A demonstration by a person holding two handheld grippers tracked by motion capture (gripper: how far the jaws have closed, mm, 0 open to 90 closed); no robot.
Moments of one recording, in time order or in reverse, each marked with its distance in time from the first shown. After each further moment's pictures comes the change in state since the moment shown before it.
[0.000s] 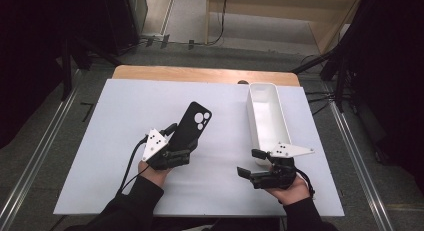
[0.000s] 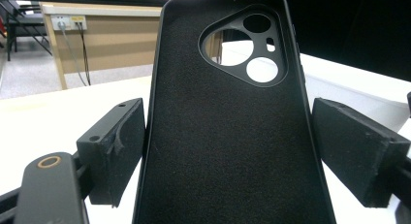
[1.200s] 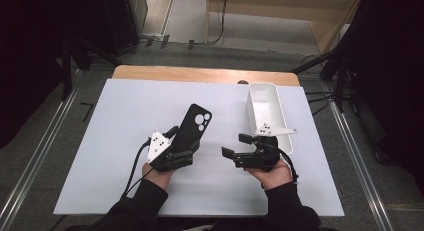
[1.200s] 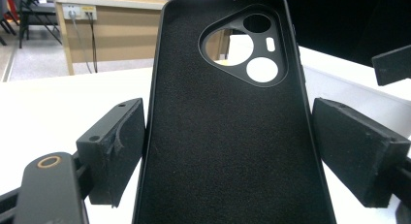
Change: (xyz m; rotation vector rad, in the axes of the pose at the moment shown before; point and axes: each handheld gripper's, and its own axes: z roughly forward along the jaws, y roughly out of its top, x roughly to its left) left arm -0.008 -0.010 0.005 0.013 0.050 -0.037; right arm 0.009 0.048 0.034 -0.013 -0.040 0.081
